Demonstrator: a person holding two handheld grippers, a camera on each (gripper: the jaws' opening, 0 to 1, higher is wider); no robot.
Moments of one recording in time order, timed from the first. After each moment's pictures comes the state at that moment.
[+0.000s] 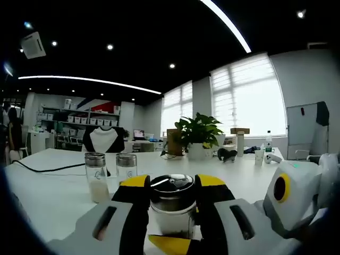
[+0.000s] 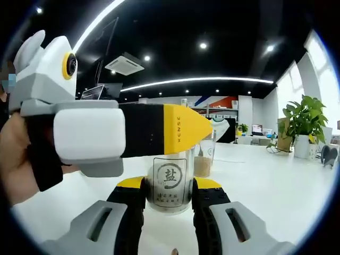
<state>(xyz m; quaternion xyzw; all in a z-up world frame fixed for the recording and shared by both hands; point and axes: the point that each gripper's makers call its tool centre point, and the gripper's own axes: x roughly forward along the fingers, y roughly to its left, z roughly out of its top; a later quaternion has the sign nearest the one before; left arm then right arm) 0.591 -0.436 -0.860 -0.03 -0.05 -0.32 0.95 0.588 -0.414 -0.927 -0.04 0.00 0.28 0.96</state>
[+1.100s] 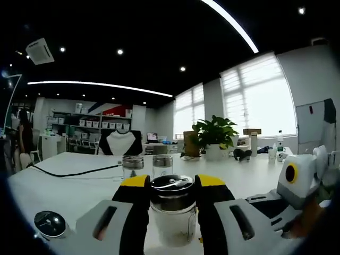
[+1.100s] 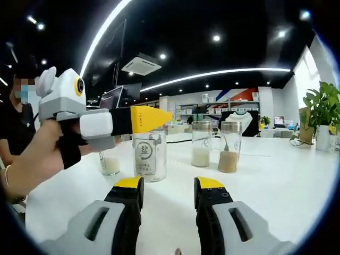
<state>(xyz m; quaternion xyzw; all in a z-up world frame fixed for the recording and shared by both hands) 0.606 -0.352 -0.858 -0.03 -0.06 -0.26 0.96 0.575 -0.388 -0.936 -0.02 0.02 0.37 0.93</state>
